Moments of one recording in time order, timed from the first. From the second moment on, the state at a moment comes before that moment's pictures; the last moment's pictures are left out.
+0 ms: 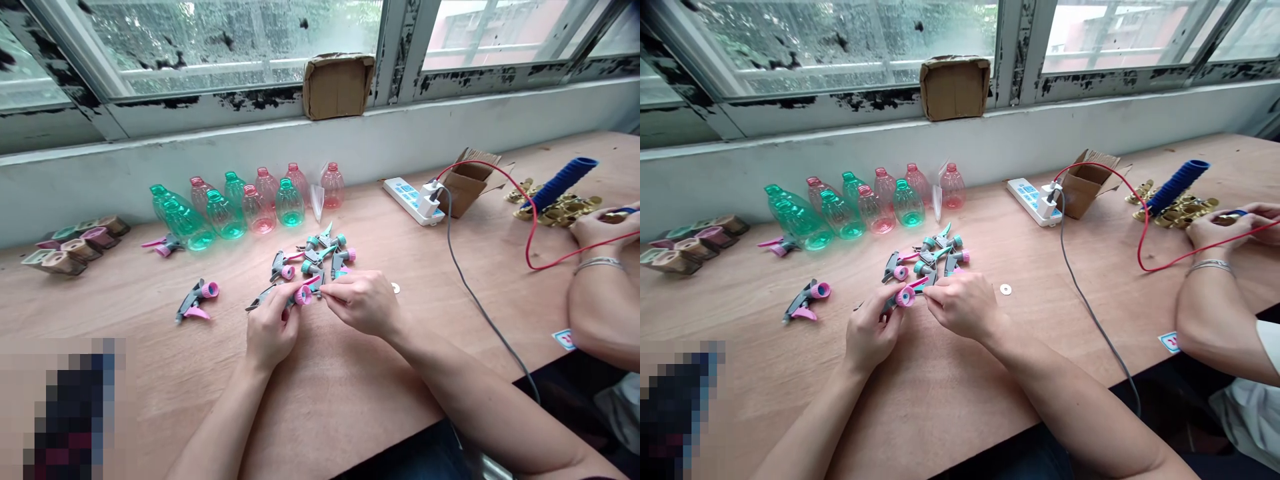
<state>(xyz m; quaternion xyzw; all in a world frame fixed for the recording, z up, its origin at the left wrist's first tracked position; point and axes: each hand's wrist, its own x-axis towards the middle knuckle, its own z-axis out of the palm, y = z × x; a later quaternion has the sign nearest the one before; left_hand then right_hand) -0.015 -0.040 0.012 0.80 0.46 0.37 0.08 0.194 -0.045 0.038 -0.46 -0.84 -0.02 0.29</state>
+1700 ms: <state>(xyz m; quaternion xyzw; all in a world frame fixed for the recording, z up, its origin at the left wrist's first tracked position) -0.015 -0.041 0.008 0.75 0.38 0.45 0.29 0.210 -0.017 0.011 -0.27 -0.85 0.15 0.42</state>
